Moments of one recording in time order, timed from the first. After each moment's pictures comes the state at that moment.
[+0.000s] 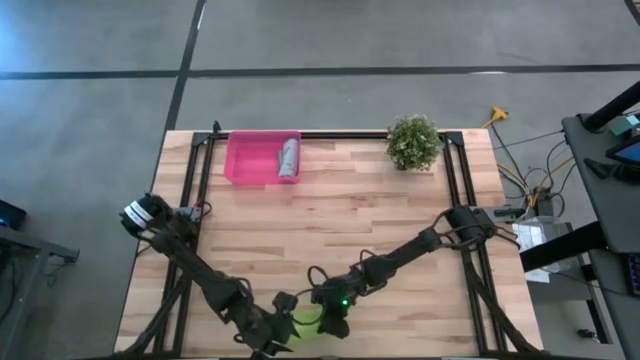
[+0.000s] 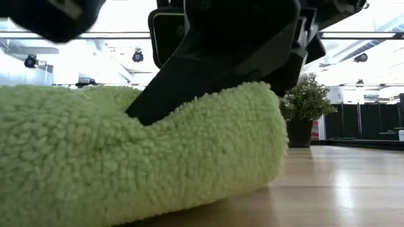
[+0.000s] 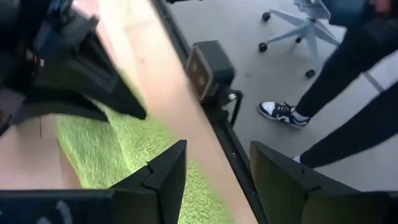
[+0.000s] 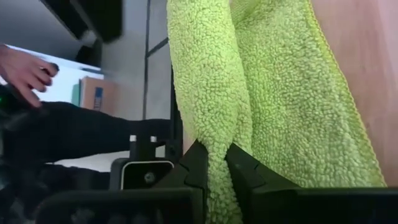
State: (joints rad) left arm -0.77 1.76 1.08 0.06 -0.15 -0.35; right arm 0.45 2.24 1.29 0.26 -0.41 0.88
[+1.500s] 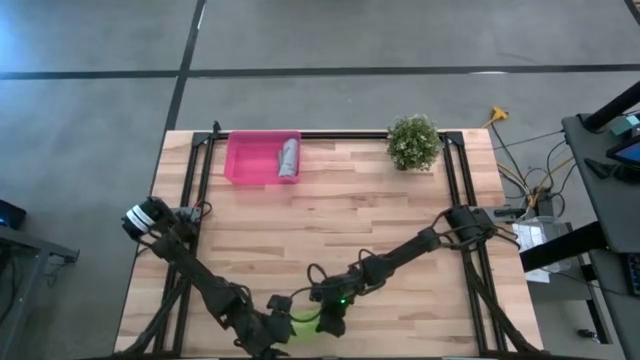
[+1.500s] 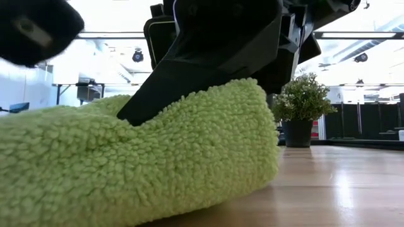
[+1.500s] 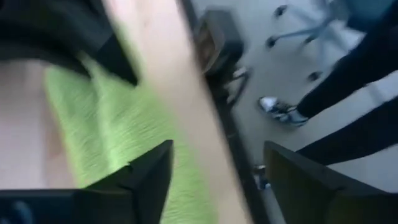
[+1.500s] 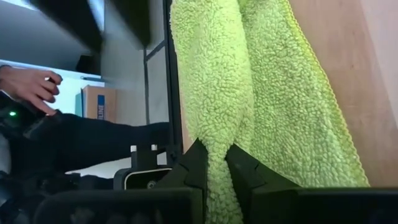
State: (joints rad) left arm -0.79 1.80 1.09 0.01 -0.17 -0.54; right arm 0.45 2.24 1.31 0.25 -0.42 0.97
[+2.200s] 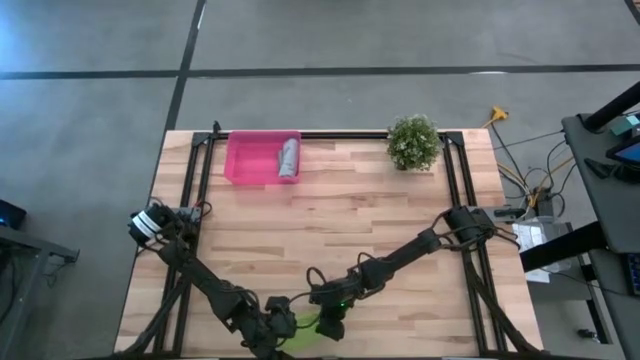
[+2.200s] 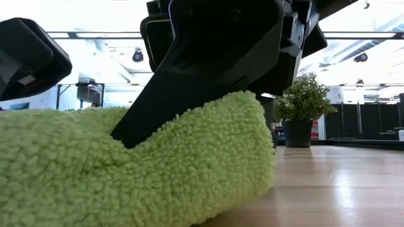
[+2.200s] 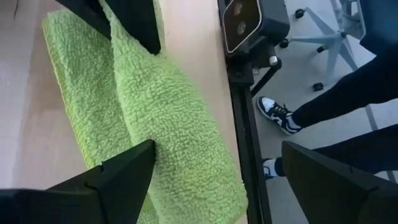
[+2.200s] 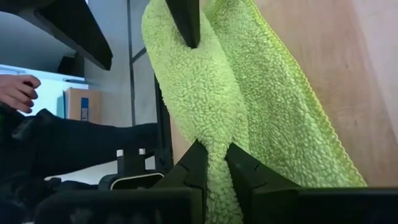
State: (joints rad) left arm -0.79 1.87 1.12 -0.03 -0.17 -0.75; right arm 0.46 2.23 1.35 0.17 -0.35 0.93
